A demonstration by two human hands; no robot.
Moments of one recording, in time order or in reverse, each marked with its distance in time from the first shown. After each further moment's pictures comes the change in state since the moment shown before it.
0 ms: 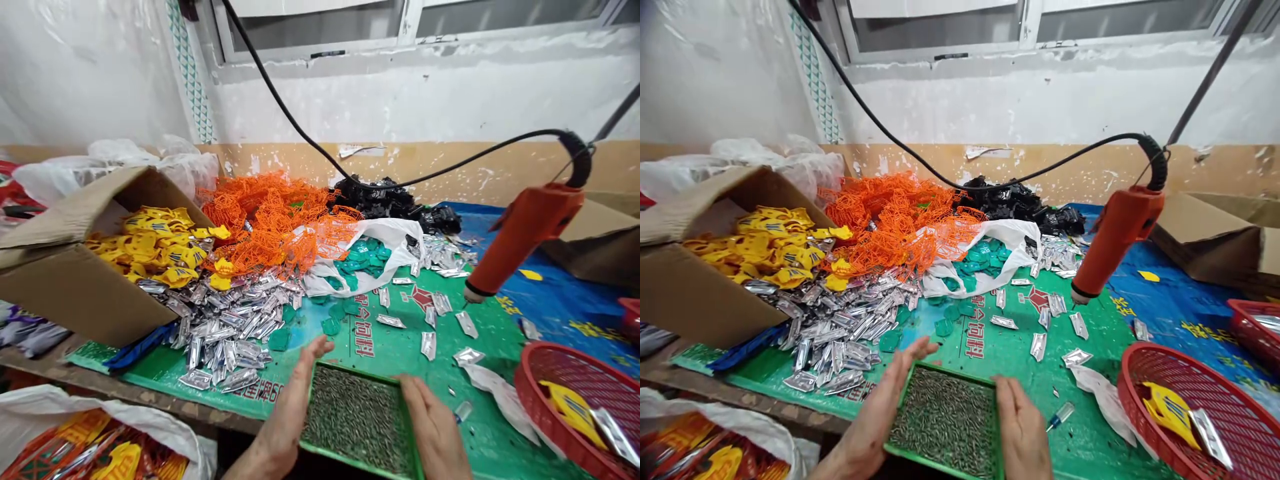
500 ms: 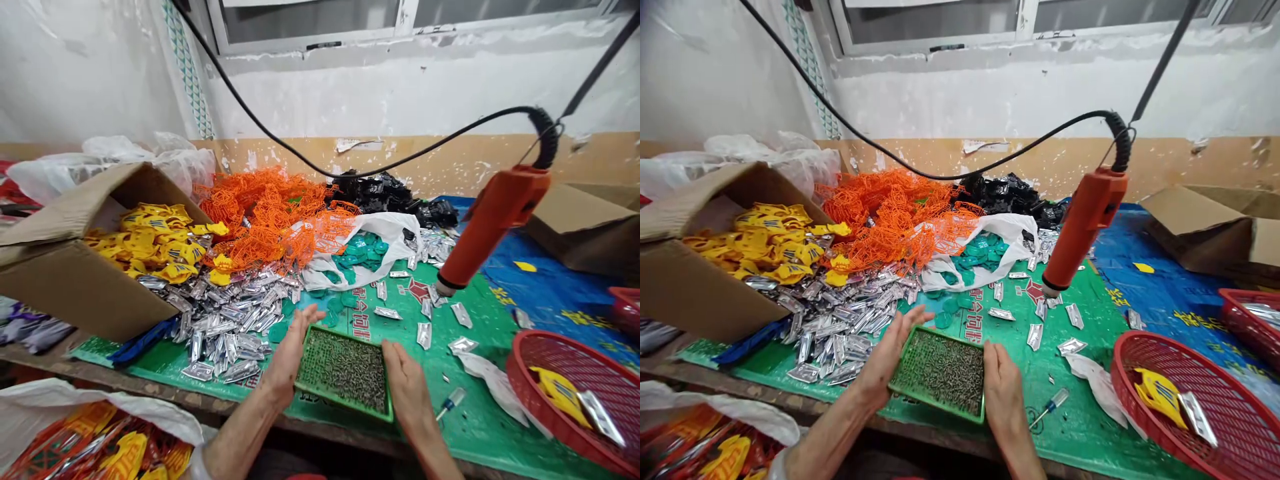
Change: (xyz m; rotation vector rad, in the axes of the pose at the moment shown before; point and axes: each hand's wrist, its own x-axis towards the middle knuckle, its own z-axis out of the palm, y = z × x) left_hand 0.007 0.004 0.000 -0.028 0.011 0.009; right_hand -0.001 -0.003 0.001 0.003 0.037 0.046
